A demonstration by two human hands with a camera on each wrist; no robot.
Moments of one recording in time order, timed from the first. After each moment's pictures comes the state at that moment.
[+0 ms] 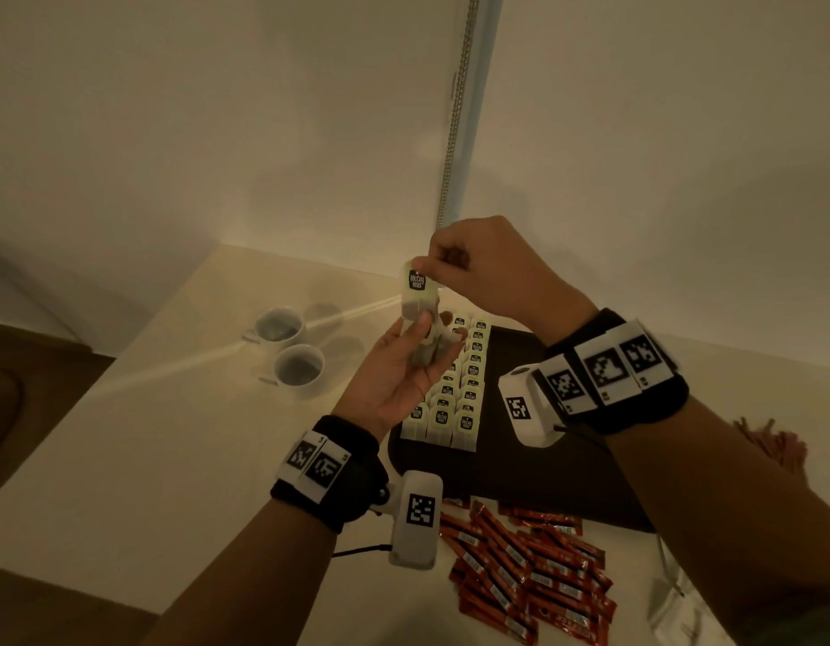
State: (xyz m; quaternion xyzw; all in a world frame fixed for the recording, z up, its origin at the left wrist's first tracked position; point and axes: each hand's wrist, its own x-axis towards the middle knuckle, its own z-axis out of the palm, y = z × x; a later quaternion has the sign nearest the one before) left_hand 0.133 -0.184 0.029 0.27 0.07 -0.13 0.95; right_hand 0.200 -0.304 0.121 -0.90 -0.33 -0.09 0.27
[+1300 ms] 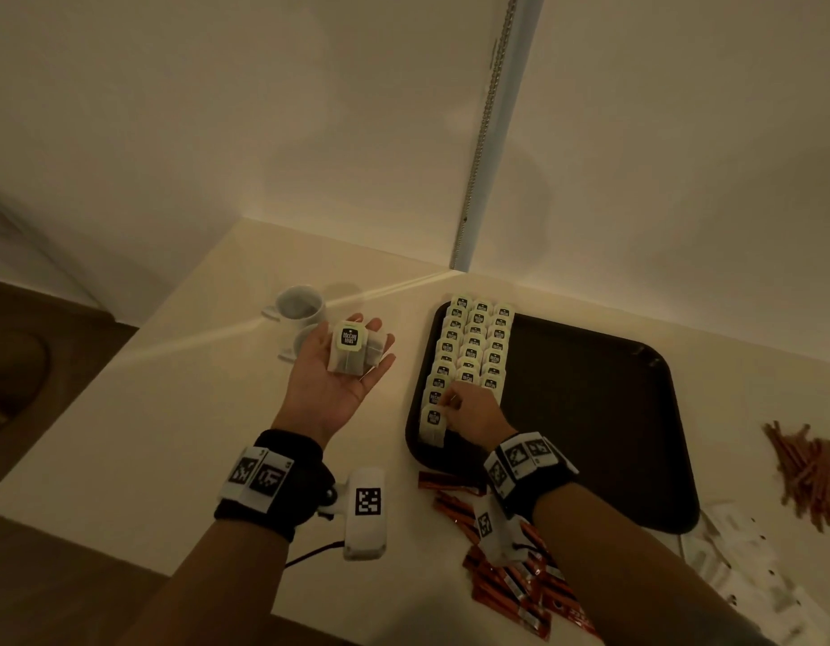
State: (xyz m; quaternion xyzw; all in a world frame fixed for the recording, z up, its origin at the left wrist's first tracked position) left_hand 0.122 -0.100 -0.027 0.27 0.21 -0.05 0.94; right_hand 0.155 -0.301 -0.104 -0.92 -0.05 0.19 0.33
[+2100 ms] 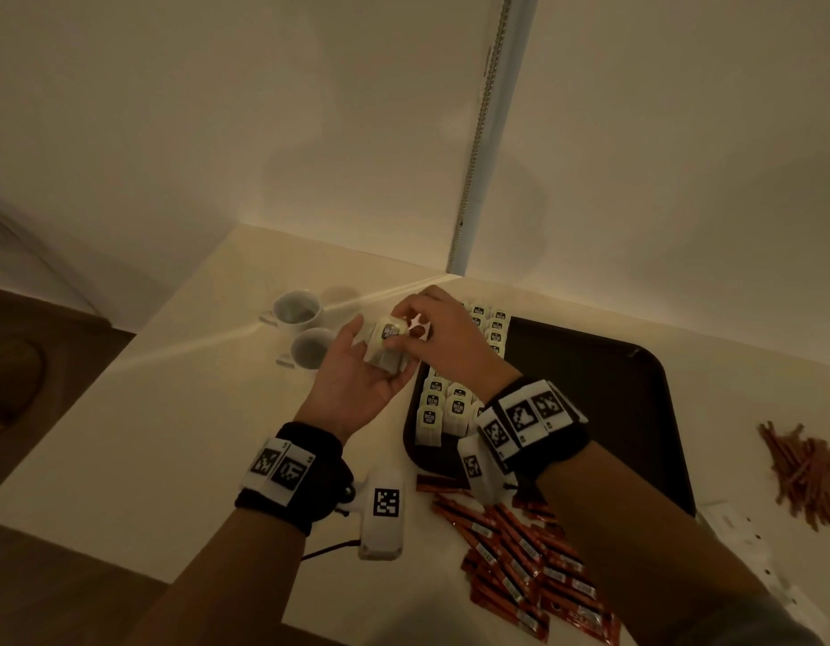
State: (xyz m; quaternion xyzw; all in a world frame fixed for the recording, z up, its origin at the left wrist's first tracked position) left_hand 0.124 -0.126 -0.008 0.29 0.19 -0.14 0.93; right_hand 0.185 -0.259 0.002 -0.86 -0.27 -0.01 0.43
